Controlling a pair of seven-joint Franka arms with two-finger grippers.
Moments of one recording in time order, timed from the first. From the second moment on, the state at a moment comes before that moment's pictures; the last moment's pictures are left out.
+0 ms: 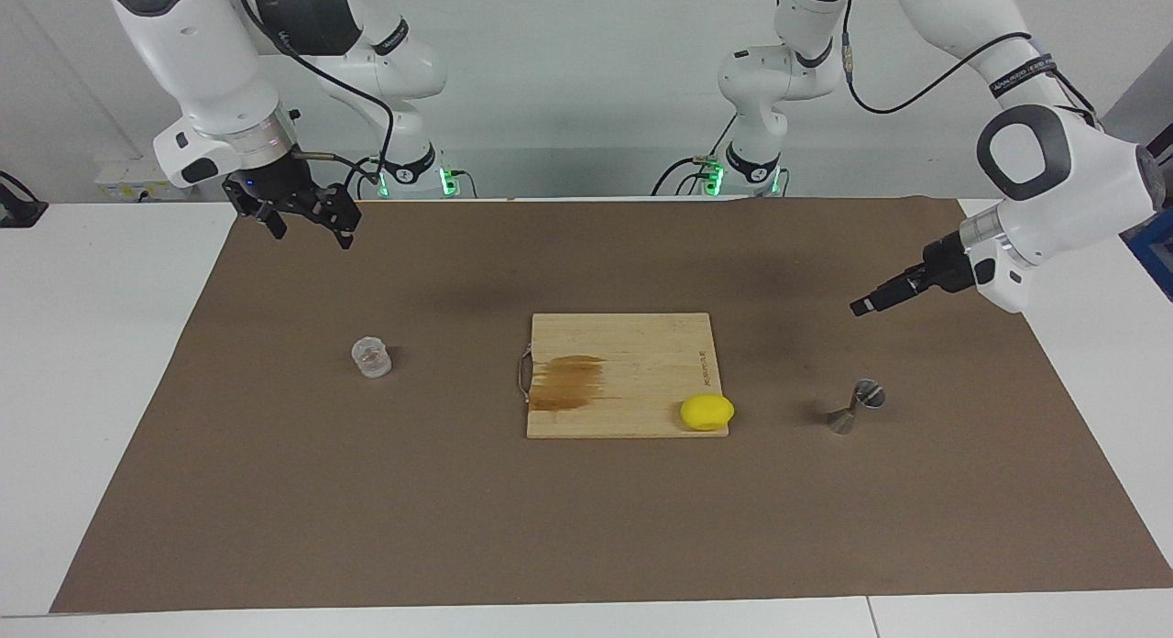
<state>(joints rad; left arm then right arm) 0.02 0.22 0.16 -1.69 -0.52 1.62 -0.35 0.05 -0.01 0.00 -1.64 0.00 1.57 0.26</state>
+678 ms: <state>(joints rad) 0.15 0.34 0.19 -1.76 -0.91 1.69 -0.95 0.05 -0.01 0.00 -1.64 0.00 1.57 0.26</state>
